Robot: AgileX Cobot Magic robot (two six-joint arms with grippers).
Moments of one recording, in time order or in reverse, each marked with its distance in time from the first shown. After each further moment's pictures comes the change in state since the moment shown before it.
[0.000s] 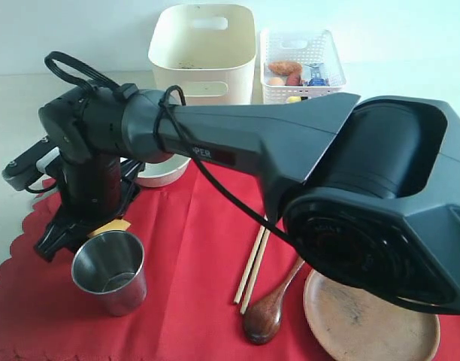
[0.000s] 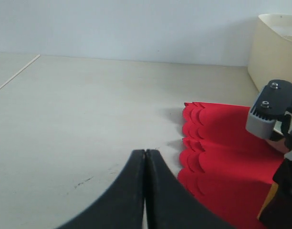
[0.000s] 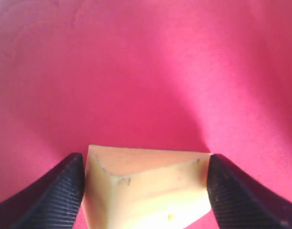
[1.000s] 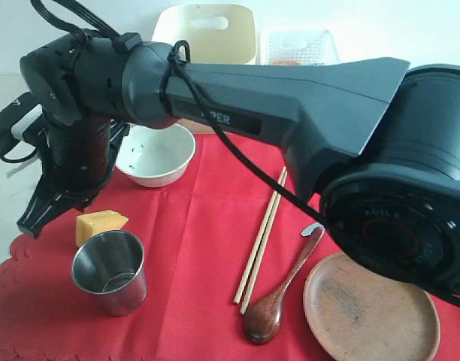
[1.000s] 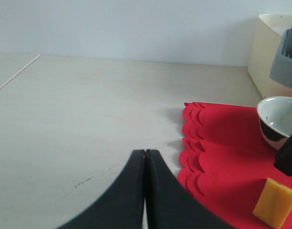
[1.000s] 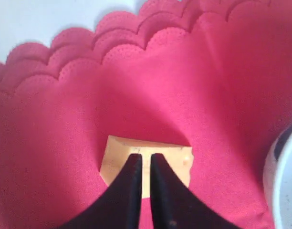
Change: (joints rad) left arm 0.000 0.000 0.000 0.000 0.000 0.000; right arm 0.007 -0.108 0.000 -0.015 0.011 -0.112
